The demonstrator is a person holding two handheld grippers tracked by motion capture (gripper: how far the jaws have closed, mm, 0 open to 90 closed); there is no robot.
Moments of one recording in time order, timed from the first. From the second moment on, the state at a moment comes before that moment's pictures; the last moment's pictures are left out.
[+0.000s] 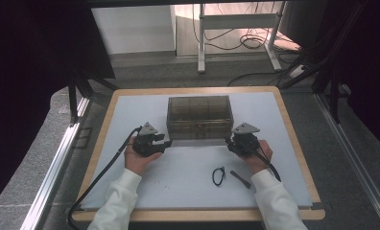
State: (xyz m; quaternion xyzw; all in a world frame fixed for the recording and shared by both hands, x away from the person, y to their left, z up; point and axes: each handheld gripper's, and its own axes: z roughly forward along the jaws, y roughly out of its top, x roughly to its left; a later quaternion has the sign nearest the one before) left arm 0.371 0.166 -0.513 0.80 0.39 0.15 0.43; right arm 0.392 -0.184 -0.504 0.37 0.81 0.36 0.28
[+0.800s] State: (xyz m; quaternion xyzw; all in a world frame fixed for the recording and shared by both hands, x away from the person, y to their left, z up) left arm 0.378 0.163 -0.516 0.80 0.39 0.16 0.43; right arm 0.394 -0.182 -0.507 0.37 0.81 0.36 0.27
